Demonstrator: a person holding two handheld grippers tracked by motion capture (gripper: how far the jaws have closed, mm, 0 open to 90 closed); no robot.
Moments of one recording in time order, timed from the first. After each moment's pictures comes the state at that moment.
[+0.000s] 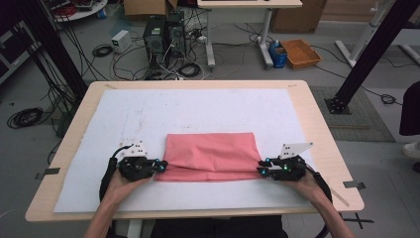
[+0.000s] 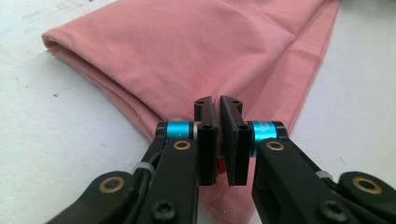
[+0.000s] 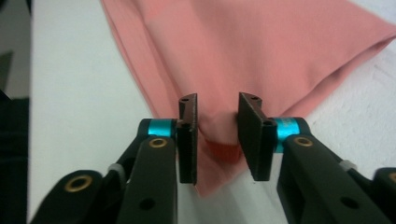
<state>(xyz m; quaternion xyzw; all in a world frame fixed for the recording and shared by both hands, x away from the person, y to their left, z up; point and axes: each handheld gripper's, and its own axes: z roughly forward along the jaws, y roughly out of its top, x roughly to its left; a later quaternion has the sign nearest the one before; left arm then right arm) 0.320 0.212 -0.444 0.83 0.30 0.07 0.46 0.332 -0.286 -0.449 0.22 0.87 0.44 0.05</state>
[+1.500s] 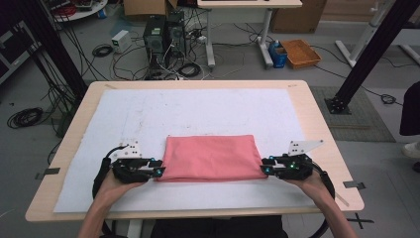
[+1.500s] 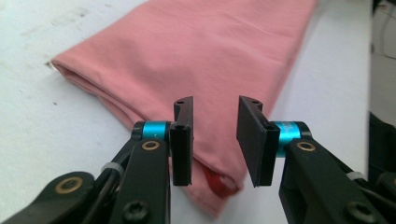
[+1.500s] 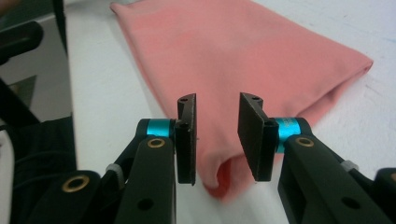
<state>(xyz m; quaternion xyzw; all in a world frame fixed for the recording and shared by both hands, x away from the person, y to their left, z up) 0.308 0.216 -0.430 0.84 0.27 0.08 0.47 0.323 -0.292 -0.427 0.23 0.84 0.49 0.04</state>
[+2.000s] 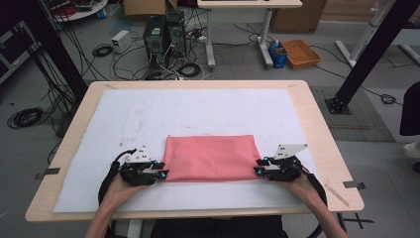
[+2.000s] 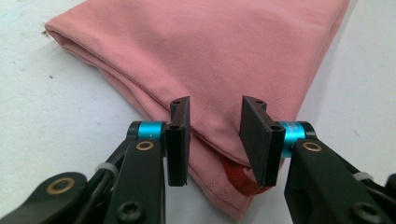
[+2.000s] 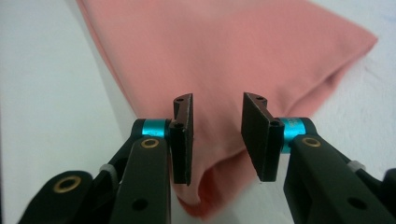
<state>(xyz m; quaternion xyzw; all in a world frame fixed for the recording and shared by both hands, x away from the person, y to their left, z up) 0.309 0.207 -0.447 0.86 0.28 0.10 0.42 0.327 -0.272 -0.447 0.24 0.87 0.42 0.09</state>
